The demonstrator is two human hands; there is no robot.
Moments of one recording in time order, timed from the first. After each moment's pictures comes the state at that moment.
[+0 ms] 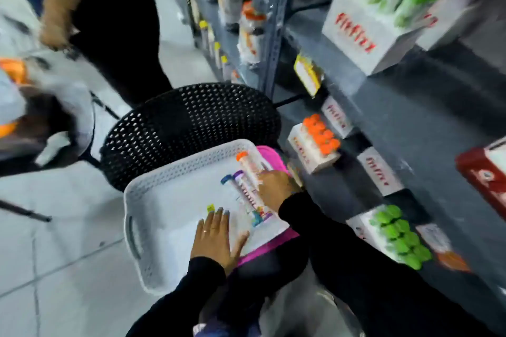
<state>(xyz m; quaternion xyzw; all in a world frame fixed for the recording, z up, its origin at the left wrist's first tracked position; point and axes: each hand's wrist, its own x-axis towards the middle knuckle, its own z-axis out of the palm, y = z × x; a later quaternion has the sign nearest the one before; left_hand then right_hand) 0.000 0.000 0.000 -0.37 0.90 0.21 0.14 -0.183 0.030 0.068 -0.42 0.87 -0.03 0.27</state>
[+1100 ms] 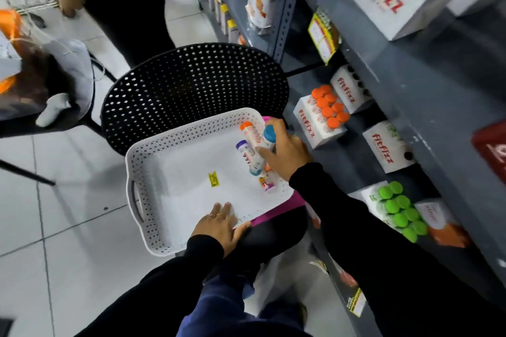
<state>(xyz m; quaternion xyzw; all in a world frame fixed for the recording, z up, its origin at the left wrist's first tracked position) 0.028 0.015 -0.040 -0.29 0.91 0.23 0.20 -0.176 0.041 0.084 -0.39 0.86 -0.26 0.21</state>
